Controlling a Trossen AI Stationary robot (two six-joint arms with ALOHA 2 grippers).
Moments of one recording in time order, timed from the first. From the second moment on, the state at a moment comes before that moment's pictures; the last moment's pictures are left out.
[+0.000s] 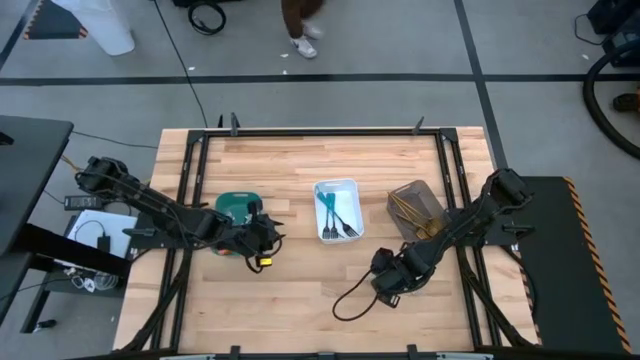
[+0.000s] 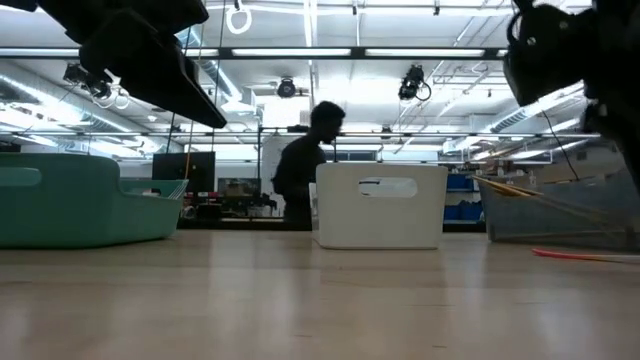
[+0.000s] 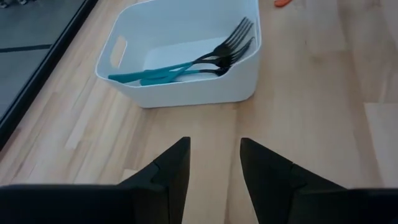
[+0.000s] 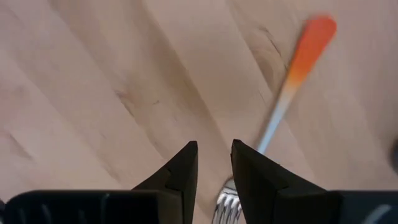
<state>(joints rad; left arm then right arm) -0.40 1.26 0.68 -0.18 -0.61 -0.21 0.58 1.72 1.09 -0.85 0.01 1.14</state>
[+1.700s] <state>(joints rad) -0.39 1.26 0.68 -0.21 -0.60 -0.19 0.61 1.70 0.89 -0.76 0.05 1.46</state>
